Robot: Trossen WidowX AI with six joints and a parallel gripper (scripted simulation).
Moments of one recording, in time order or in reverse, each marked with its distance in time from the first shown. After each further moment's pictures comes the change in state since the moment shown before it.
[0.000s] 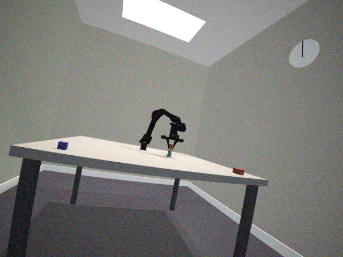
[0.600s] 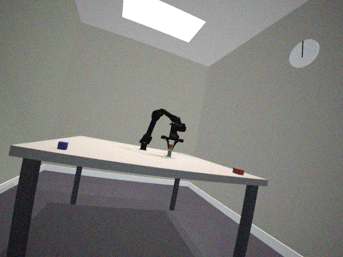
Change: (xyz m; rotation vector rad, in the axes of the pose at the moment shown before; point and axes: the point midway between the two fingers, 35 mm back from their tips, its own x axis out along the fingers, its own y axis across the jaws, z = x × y) arm 0.001 0.000 0.000 0.000 0.000 0.000
